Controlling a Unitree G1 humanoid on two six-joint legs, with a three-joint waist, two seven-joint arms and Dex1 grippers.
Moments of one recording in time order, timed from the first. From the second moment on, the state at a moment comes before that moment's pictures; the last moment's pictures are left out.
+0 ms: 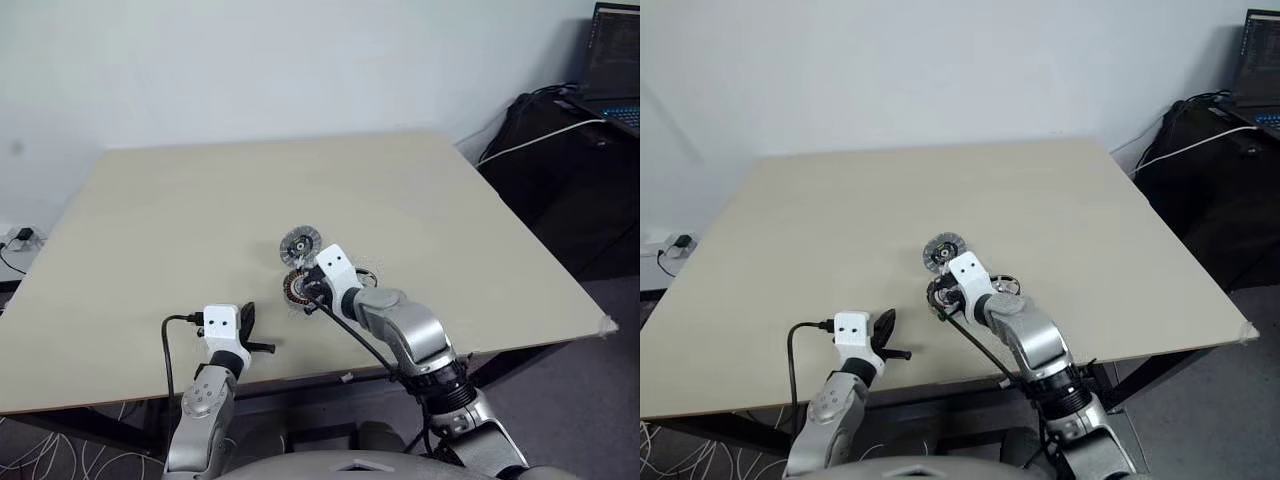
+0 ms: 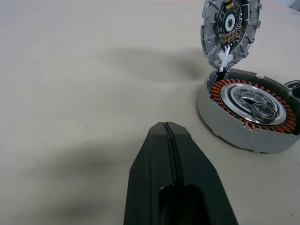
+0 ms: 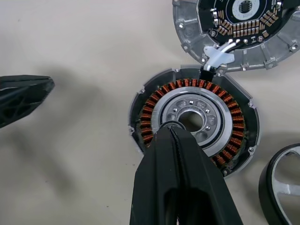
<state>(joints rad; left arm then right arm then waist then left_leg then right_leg) 0.29 0.01 -0.07 -0.08 -0.09 0.06 -0.16 -0.34 -0.08 0.33 -0.08 0.10 0.99 0.38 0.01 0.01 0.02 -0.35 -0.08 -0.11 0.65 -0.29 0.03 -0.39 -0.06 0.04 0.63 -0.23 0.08</state>
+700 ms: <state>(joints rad) 0.29 0.01 -0.07 -0.08 -0.09 0.06 -0.17 -0.41 -0.07 0.38 0.06 0.12 0.99 0.45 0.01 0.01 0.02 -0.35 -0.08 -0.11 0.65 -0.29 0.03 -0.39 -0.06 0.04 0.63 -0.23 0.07</state>
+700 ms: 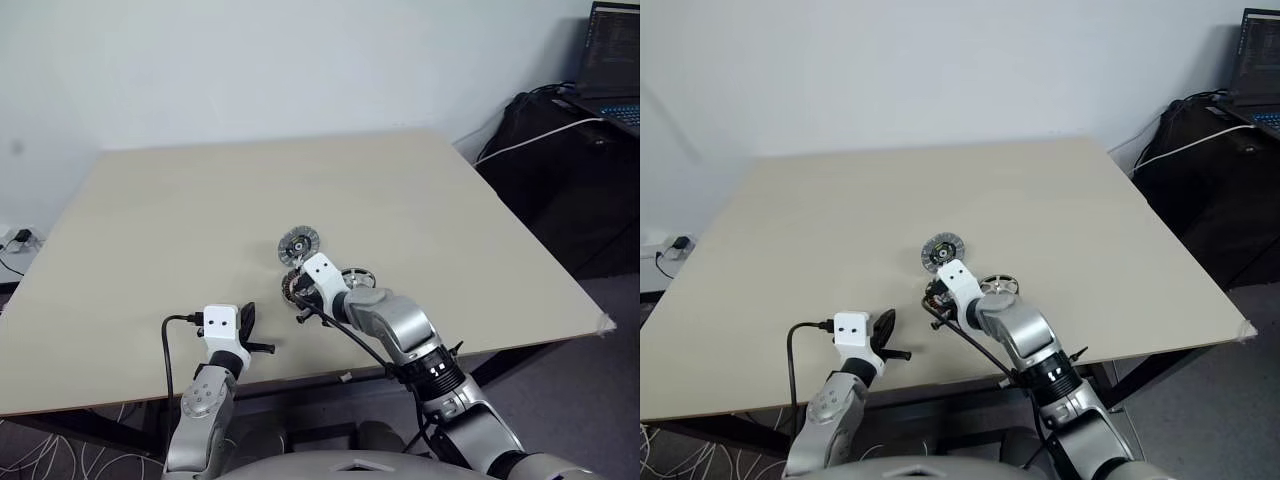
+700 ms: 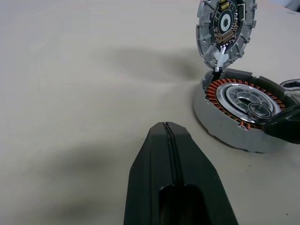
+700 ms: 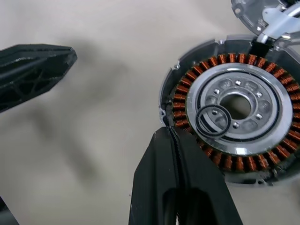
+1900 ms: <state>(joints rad) 0.28 0.00 -0.07 -0.08 -0.10 0.07 -0.18 -0.37 -0.17 0.38 0.03 0.18 0.92 0.55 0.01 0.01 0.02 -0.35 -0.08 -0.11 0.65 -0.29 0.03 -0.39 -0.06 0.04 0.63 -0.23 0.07</state>
